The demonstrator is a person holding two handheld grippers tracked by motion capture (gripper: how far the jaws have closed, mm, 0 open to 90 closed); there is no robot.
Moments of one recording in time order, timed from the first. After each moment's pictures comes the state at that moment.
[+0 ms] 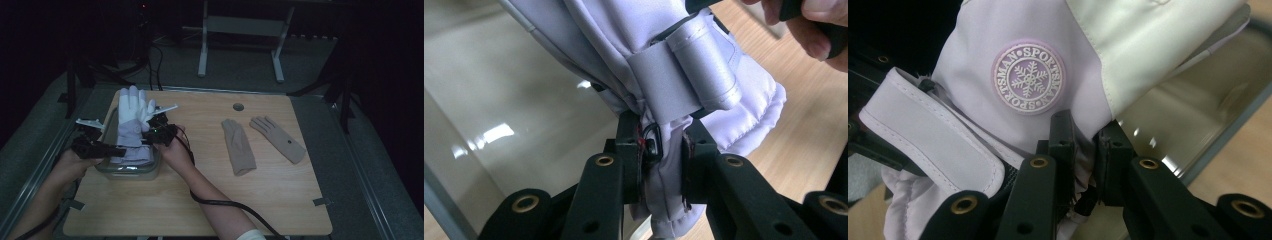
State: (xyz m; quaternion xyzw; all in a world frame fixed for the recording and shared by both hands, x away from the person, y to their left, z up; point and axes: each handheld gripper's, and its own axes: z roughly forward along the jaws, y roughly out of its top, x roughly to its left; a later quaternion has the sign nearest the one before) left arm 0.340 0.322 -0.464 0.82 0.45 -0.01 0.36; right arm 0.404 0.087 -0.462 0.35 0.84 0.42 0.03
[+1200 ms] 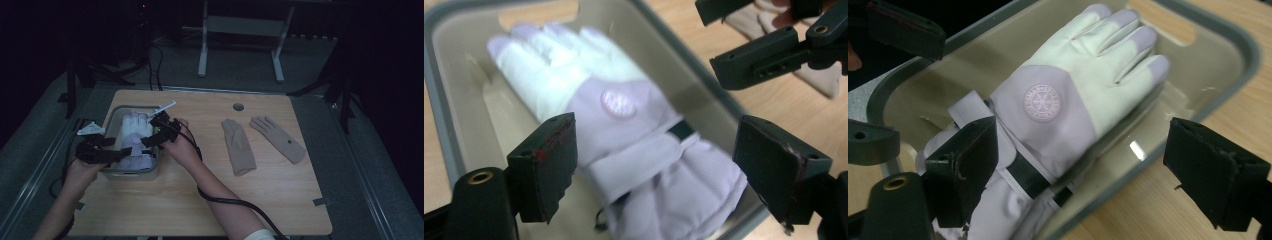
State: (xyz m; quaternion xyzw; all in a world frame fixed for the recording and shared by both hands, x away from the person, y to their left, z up) left arm 0.316 0.295 -0.459 0.76 0.48 0.15 0.41; right arm 0.410 0.077 -0.453 0.29 0.88 0.38 0.06
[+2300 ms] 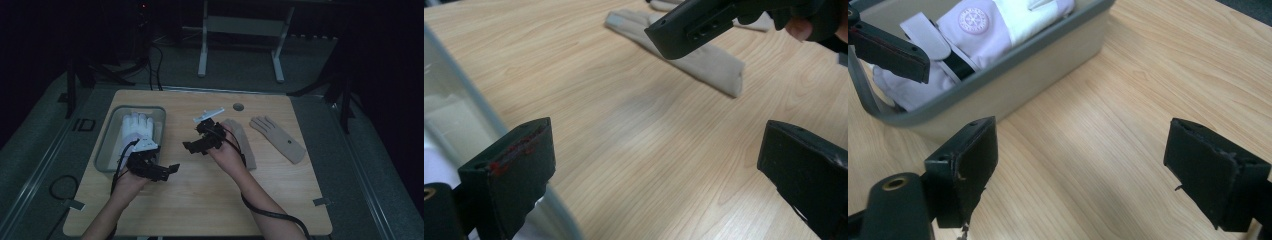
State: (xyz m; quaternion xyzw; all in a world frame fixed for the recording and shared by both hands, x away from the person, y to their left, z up) left arm 0.300 0.169 -0.473 0.80 0.38 0.12 0.45; right arm 0.394 -0.049 -0.444 0.30 0.87 0.37 0.10
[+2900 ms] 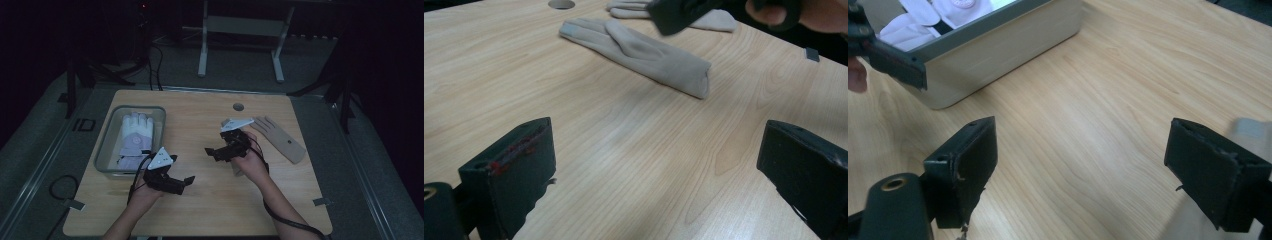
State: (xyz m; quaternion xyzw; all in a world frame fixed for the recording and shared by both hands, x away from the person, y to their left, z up) left arm 0.282 0.131 -0.506 0.80 0.33 0.13 0.49; right arm 0.384 -0.123 -0.462 0.29 0.86 0.41 0.10
